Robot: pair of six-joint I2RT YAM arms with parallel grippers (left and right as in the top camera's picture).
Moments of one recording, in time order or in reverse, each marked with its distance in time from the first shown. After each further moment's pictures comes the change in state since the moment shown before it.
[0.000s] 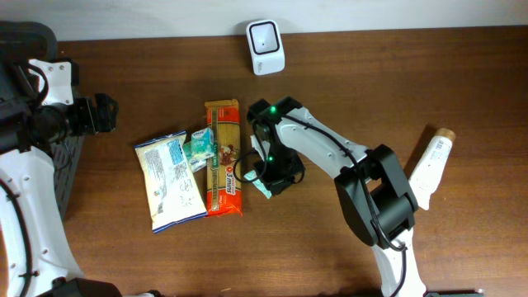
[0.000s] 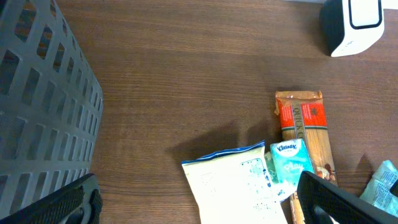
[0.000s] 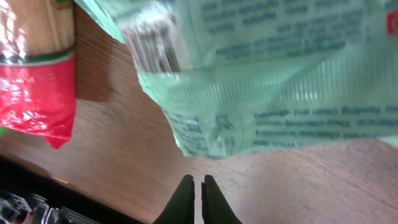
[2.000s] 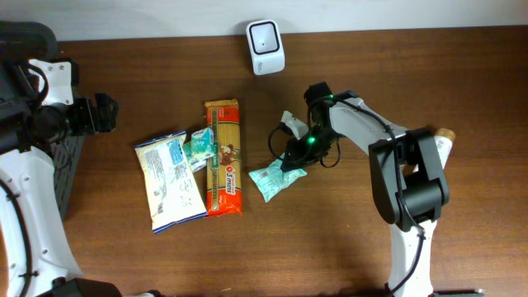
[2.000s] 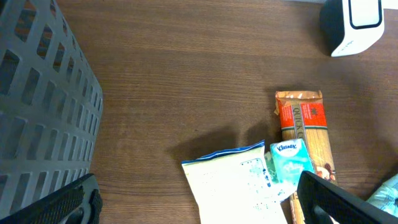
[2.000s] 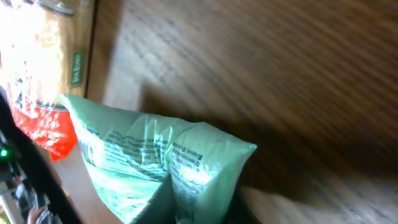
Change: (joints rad) left arm 0.000 0.000 0.000 0.000 0.000 0.000; right arm -0.294 0.006 -0.181 0.342 -0.329 -0.357
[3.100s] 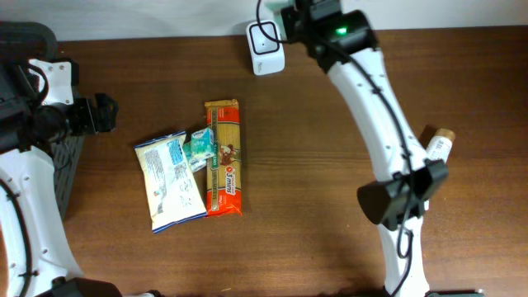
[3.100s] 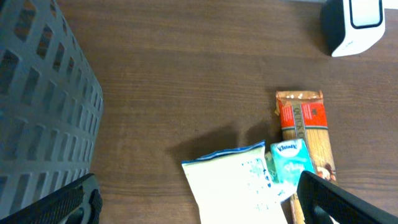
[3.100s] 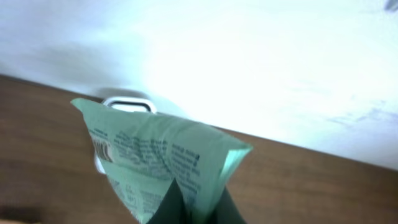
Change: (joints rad) left arm 0.000 0.002 0.000 -0.002 0.000 0.000; right arm 0.109 0.070 1.023 0.064 1.030 0.177
